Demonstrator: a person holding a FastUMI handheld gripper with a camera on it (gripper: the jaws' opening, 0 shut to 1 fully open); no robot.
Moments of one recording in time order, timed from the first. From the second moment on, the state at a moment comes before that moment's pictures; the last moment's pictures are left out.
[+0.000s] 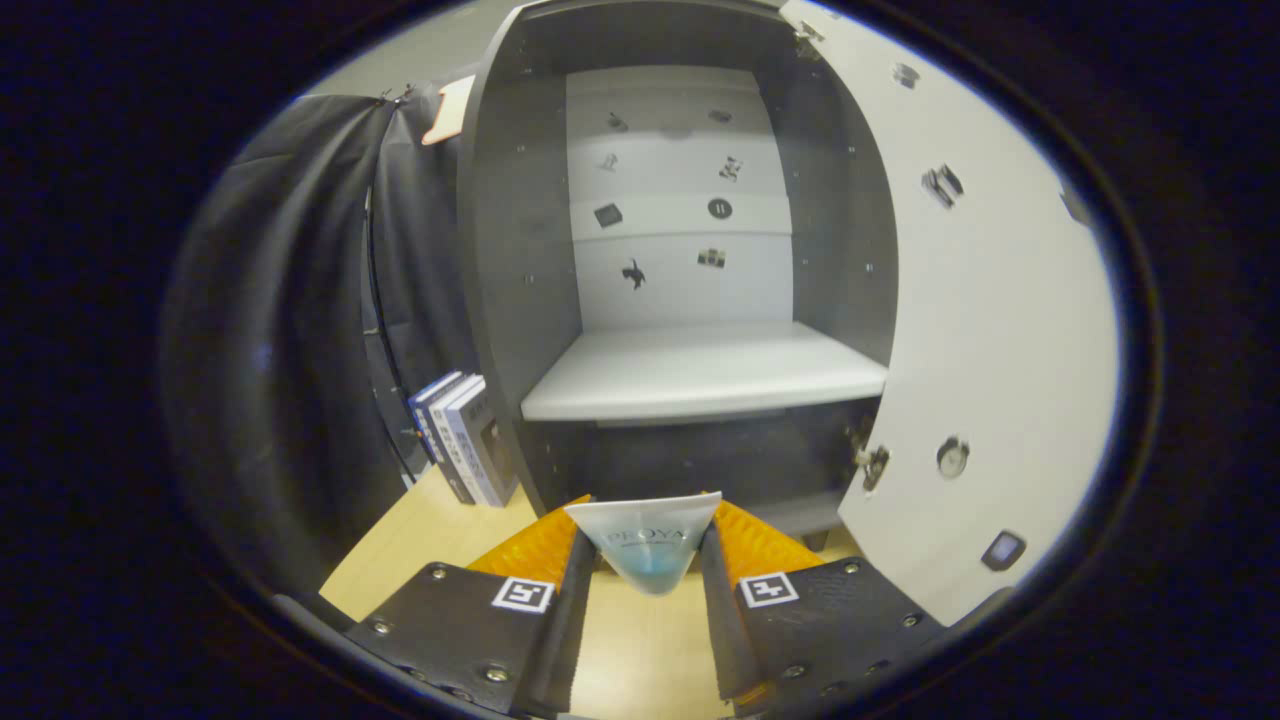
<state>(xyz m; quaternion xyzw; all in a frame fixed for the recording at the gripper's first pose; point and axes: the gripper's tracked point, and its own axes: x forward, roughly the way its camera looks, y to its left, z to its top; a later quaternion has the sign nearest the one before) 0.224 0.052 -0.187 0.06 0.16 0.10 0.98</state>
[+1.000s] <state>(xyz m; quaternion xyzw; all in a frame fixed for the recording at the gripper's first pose) 0.434 0.042 -0.138 0.04 0.10 0.08 0.99</state>
